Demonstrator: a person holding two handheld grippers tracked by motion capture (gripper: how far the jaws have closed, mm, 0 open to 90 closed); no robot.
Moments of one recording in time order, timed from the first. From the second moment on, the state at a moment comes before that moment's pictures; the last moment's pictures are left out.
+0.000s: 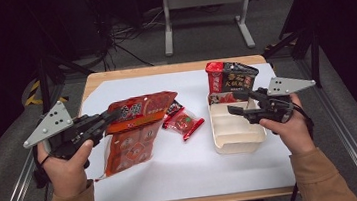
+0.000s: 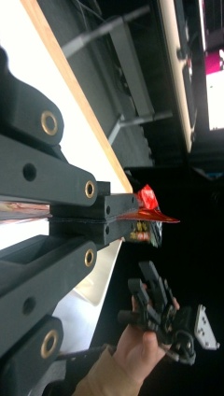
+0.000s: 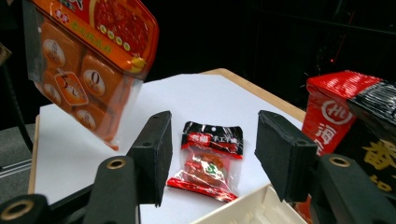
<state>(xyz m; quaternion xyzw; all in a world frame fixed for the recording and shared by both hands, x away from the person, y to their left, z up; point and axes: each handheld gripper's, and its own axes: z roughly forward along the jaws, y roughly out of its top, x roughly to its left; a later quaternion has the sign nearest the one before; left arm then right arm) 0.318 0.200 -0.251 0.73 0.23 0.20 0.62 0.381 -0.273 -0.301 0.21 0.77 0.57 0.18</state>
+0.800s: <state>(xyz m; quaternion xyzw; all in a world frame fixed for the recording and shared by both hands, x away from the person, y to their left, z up) 0.337 0.149 -0.255 0.73 0.16 0.16 0.65 0.384 -0.229 -0.301 0.17 0.77 0.60 0.14</state>
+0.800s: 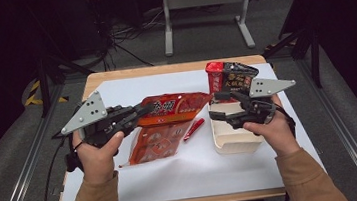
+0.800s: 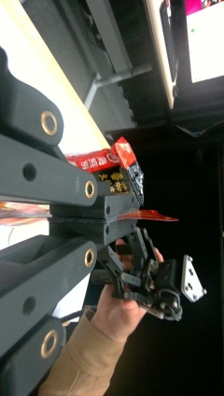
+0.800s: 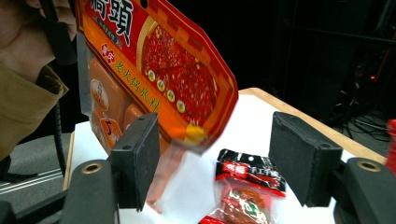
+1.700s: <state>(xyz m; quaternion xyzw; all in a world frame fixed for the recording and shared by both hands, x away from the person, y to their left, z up) 0.333 0.130 -0.259 0.73 0.12 0.12 0.66 0.380 -0.193 -0.318 0.11 0.76 0.64 0.07</state>
